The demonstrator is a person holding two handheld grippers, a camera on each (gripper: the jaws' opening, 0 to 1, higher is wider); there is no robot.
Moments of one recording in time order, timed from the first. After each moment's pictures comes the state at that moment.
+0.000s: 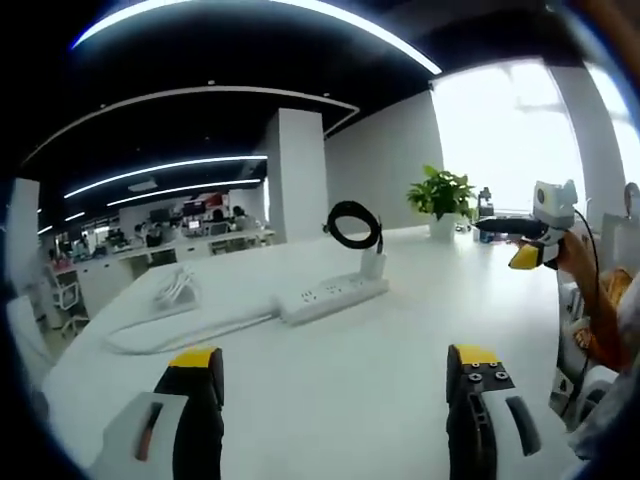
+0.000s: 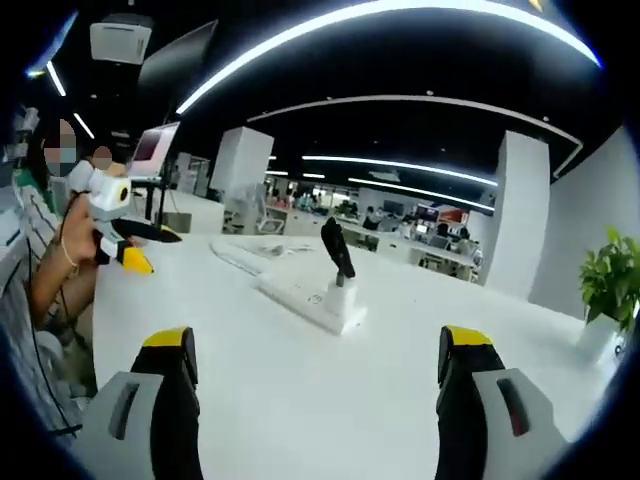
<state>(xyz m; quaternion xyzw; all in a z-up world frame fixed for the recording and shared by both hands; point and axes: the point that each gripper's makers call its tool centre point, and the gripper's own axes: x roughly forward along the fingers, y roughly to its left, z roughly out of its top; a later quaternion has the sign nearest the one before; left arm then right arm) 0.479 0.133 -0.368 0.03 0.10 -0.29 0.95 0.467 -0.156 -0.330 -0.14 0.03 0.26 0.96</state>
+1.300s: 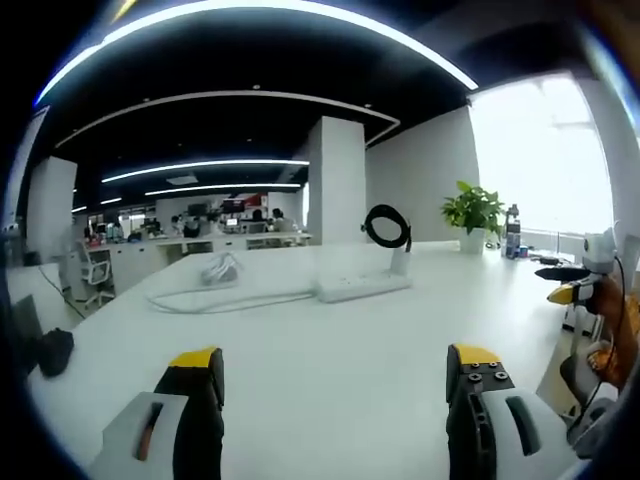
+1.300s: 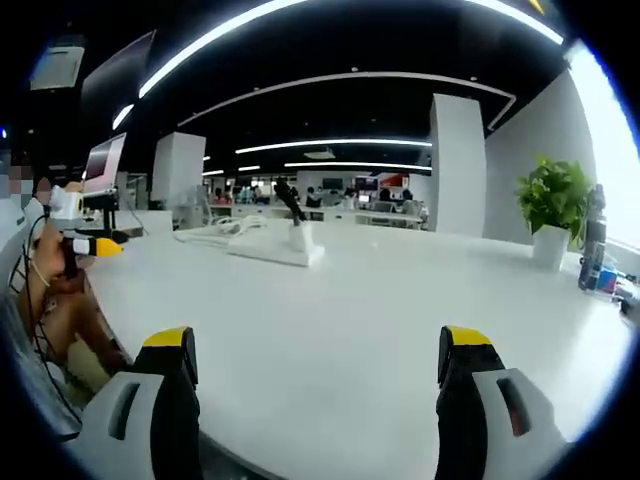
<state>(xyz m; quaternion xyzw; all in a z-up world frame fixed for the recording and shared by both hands) 0.443 0.180 -0.387 -0.02 0.09 -0.21 0.97 0.397 -0.213 -0.389 -0.06 0.07 0.14 0.99</state>
